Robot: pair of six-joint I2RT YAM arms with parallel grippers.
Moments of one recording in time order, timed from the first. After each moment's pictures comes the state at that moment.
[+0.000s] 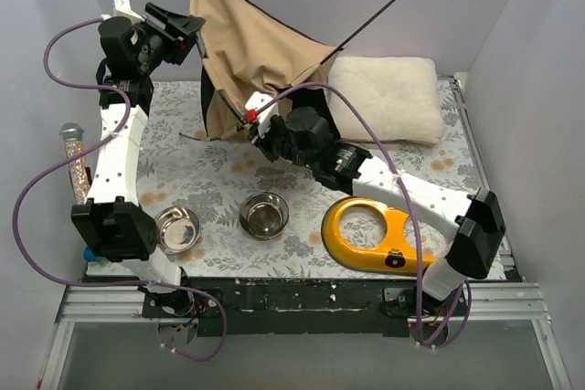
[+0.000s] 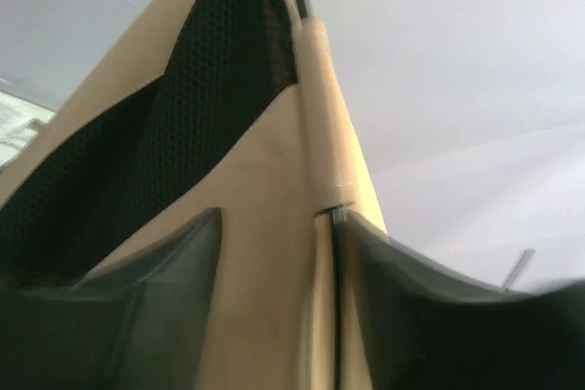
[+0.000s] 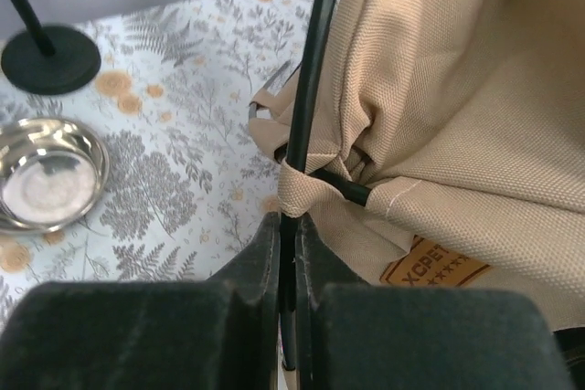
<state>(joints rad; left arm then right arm) 0.05 1.61 1.78 -0.21 0.40 -1.08 1.02 1.62 1.45 -0.04 0.01 -0.23</state>
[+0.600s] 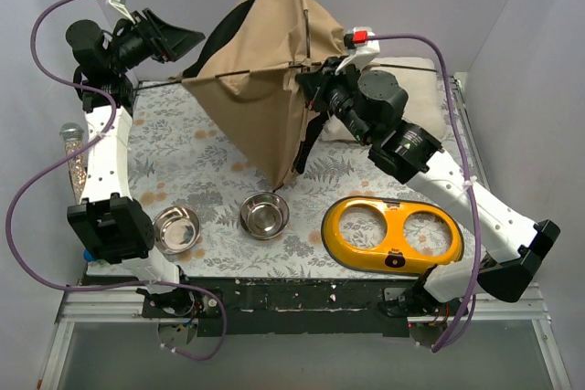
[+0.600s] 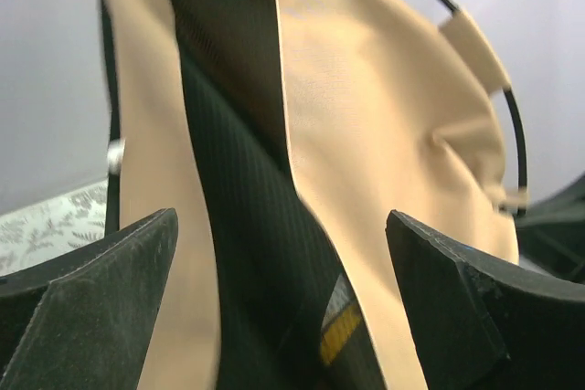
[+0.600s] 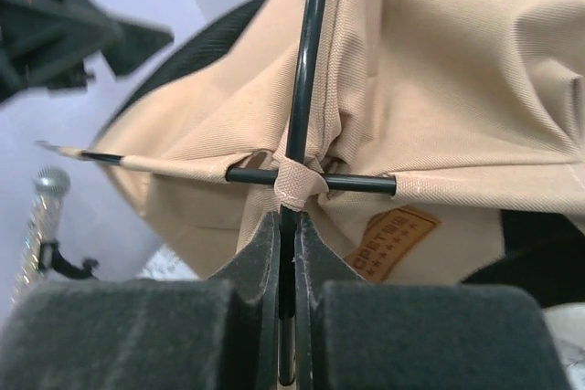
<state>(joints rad) 0.19 1.66 1.80 0.16 1.00 -0.76 0.87 1.37 1.56 -0.13 0.26 0.31</state>
